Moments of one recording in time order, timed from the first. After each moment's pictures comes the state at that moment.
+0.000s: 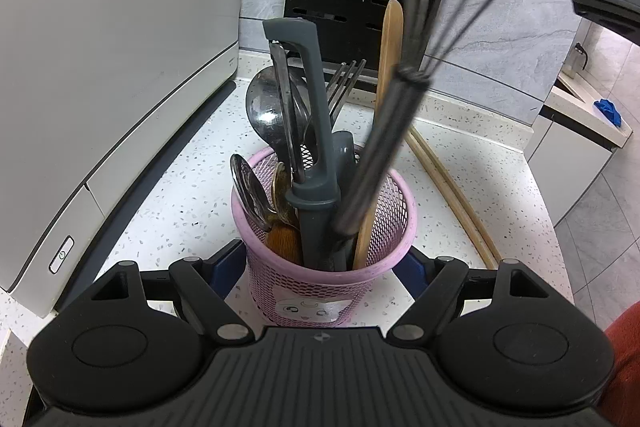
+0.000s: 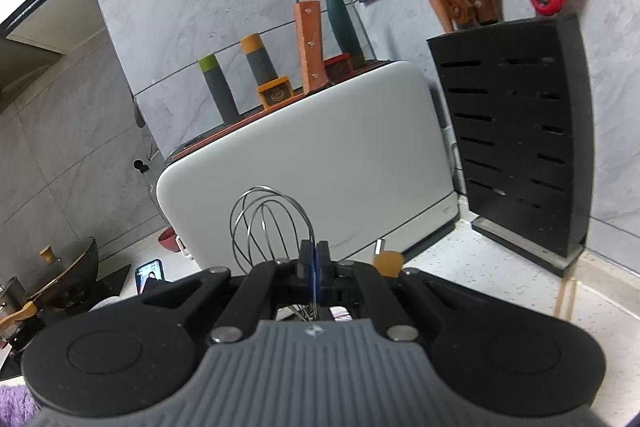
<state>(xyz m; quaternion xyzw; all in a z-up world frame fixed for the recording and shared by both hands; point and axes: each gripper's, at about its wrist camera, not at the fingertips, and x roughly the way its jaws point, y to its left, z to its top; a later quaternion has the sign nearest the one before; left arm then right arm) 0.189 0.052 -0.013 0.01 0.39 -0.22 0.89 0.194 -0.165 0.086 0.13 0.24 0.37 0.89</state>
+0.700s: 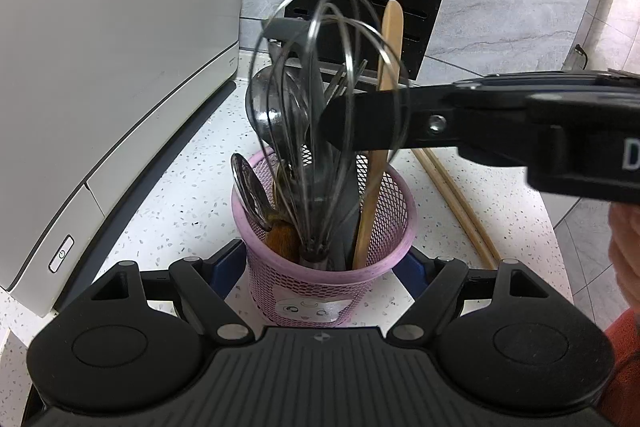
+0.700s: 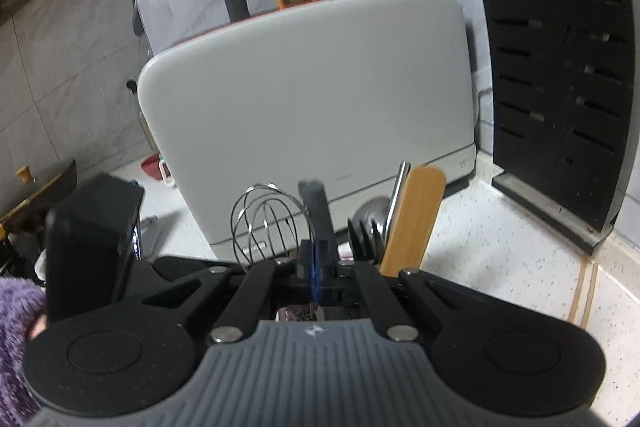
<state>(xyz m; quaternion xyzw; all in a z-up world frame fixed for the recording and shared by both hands) 0.188 0.052 -0.013 0.01 0.39 -0.22 0.89 0.199 -0.115 0.036 0.04 0.28 0.38 0.88</state>
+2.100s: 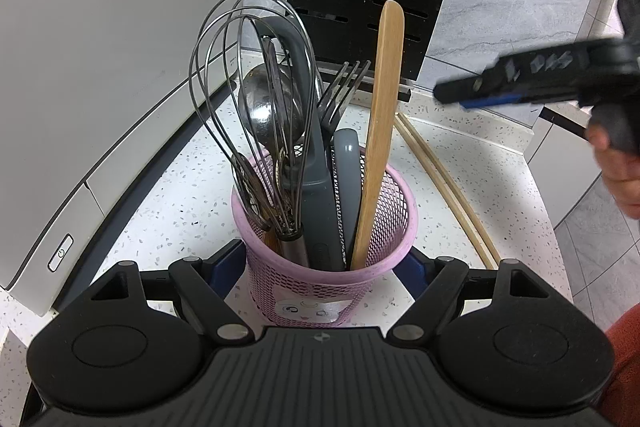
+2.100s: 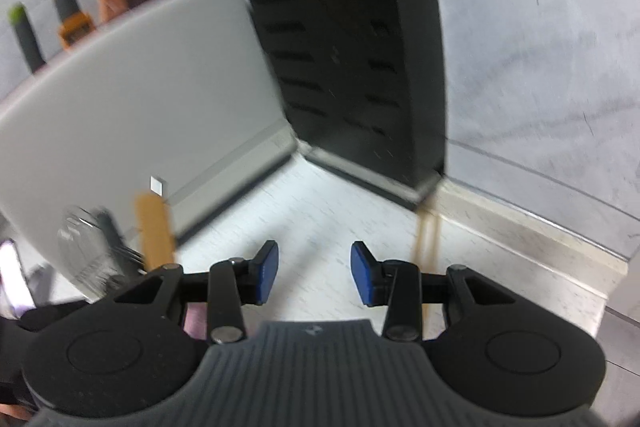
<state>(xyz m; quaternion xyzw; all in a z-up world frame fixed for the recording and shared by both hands) 0.188 0.052 -0.014 0.01 0.39 -0.22 0.89 0.248 -0.191 0.031 0.07 0.38 0.16 0.91</state>
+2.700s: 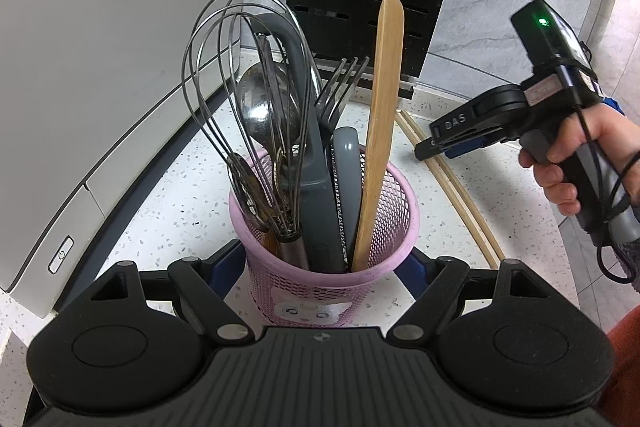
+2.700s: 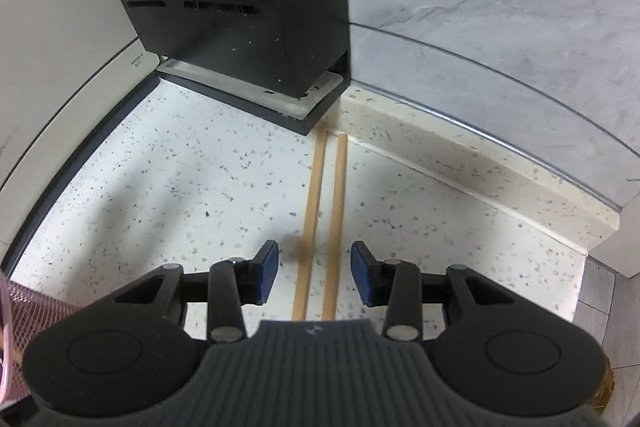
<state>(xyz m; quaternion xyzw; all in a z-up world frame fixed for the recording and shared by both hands) 0.189 0.046 -0.017 0.02 0.39 -0.21 0.89 0.315 -0.206 -0.044 0.04 0.50 0.03 0.87</state>
